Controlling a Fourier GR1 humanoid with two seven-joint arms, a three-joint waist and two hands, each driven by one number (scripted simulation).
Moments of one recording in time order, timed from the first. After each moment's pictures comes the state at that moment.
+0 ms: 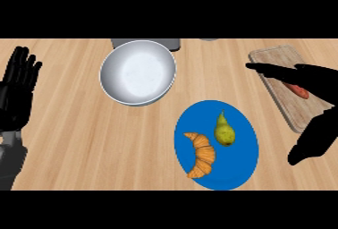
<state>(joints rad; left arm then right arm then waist) -0.26 0.47 0.05 -1.44 0.32 0.17 -0.07 -0.59 -0.83 0.32 -1.70 -0.38 0.51 0.62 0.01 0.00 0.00</state>
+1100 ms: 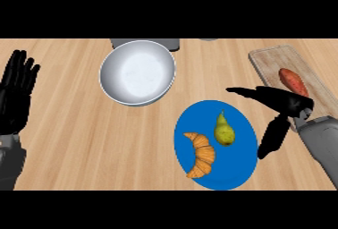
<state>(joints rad) -0.24 0.41 0.13 -1.45 0.26 0.09 -0.07 -0.50 -0.53 0.29 -1.43 0.04 0.70 0.47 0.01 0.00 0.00</state>
